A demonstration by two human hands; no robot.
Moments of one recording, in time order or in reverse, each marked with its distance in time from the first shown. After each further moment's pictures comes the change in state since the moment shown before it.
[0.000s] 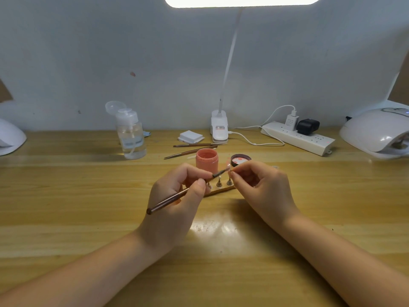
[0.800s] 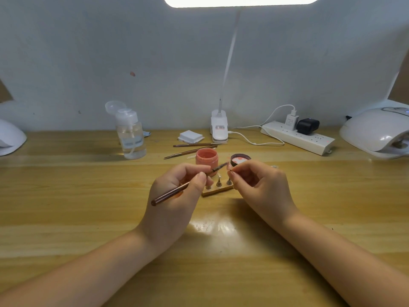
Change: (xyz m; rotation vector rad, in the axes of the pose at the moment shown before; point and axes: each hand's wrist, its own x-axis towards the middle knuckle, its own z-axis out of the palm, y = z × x) left_hand 0.002 -0.002 0.002 -0.071 0.008 -0.074; right_hand 0.000 0.002 0.001 0.034 -0.012 0.028
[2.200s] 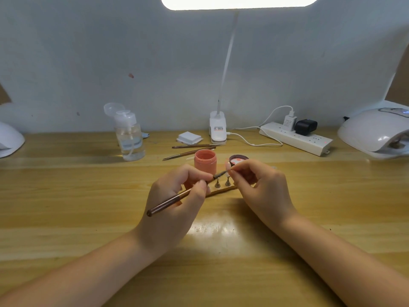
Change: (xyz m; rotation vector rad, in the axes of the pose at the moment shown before) left_hand -0.001 0.006 -0.003 0.216 -0.048 0.139; right_hand 0.002 0.003 0.000 -0.082 0.060 -0.078
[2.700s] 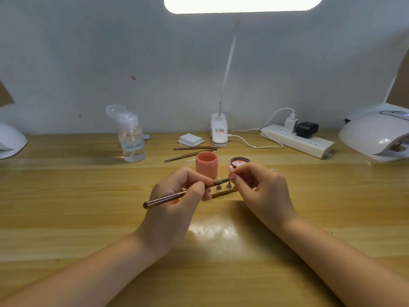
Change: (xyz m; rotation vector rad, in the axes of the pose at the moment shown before) left_hand 0.000 -0.001 0.002 -0.201 0.013 -0.129; right_hand -0.001 -0.001 0.000 0.051 -0.041 0.041
